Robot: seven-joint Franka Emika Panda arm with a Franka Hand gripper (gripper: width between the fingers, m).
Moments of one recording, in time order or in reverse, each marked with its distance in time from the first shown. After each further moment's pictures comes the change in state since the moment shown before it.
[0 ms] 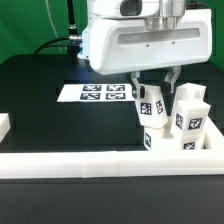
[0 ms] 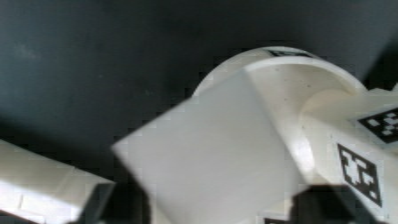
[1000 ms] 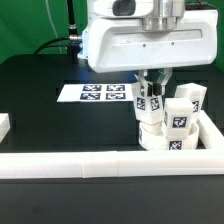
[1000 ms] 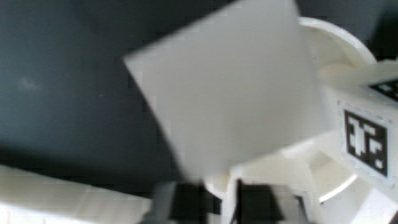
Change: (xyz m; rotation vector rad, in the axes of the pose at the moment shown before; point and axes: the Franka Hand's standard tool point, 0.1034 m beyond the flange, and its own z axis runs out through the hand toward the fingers) arm 0.000 0.000 0.000 -0.013 -0.007 0.124
